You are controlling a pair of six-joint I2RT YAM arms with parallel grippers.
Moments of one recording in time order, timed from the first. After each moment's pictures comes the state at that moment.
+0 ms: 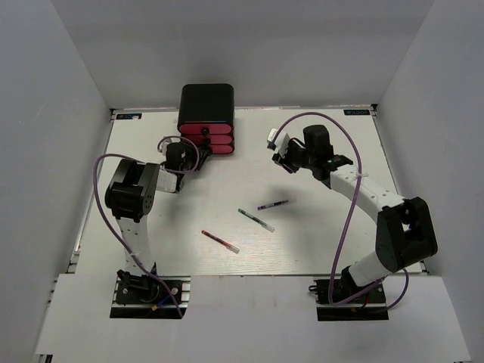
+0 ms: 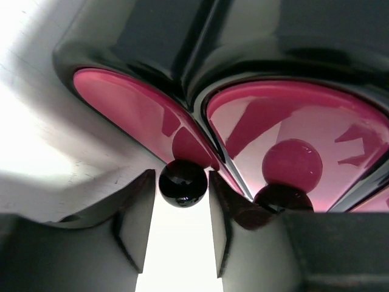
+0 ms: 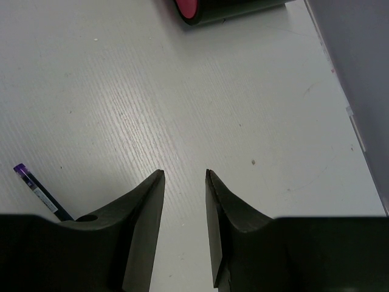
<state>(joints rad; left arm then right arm) -0.20 2.04 0.93 0.72 0.07 -1.28 0.42 1.51 1.05 -0.10 -0.43 -0.71</state>
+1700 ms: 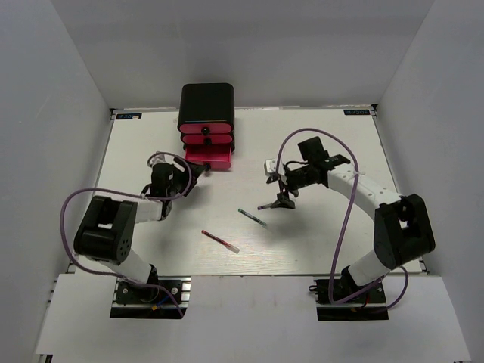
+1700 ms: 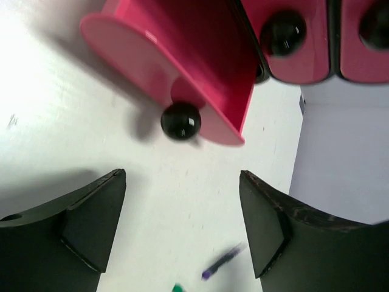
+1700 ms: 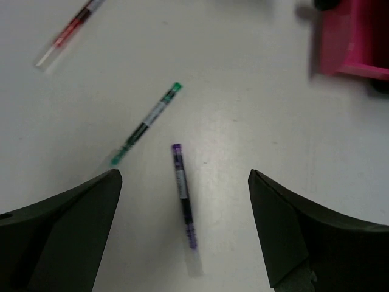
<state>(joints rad) -0.21 1.62 0.55 0.63 0.13 -1.11 0.43 1.52 1.05 -0.50 -0.88 -1.06</state>
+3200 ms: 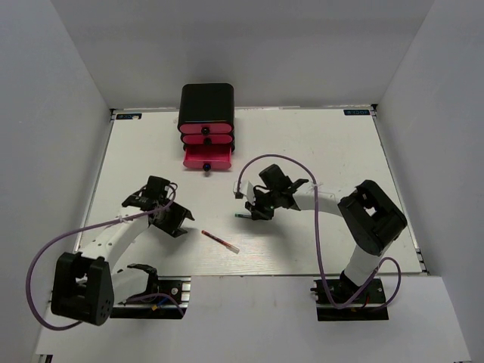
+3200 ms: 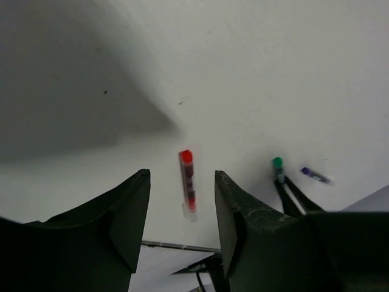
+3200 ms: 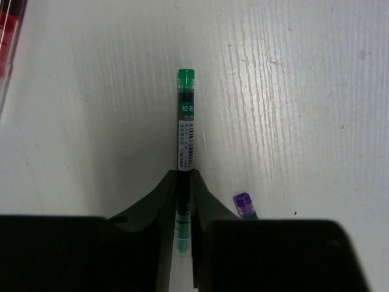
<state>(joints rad) -0.23 1.13 0.62 -0.68 0.13 -1.25 0.74 1.73 0.92 -0.18 -0.49 -0.59</state>
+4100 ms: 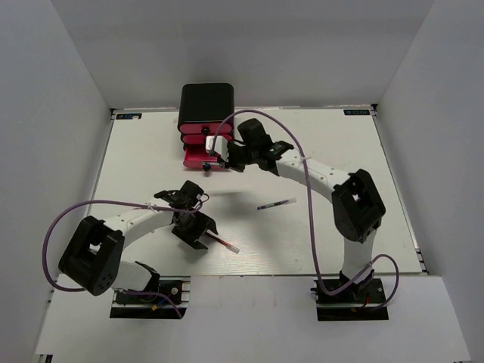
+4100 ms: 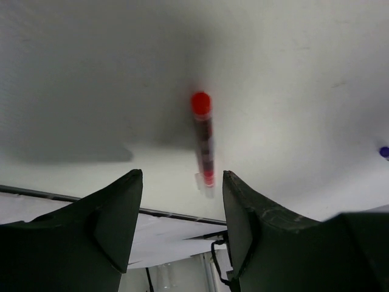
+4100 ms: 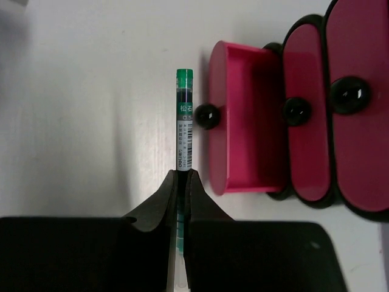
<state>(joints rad) -0.54 1.35 0.66 -0.71 0.20 -1.48 0.76 1.87 1.49 -0.25 -0.48 -0.74</state>
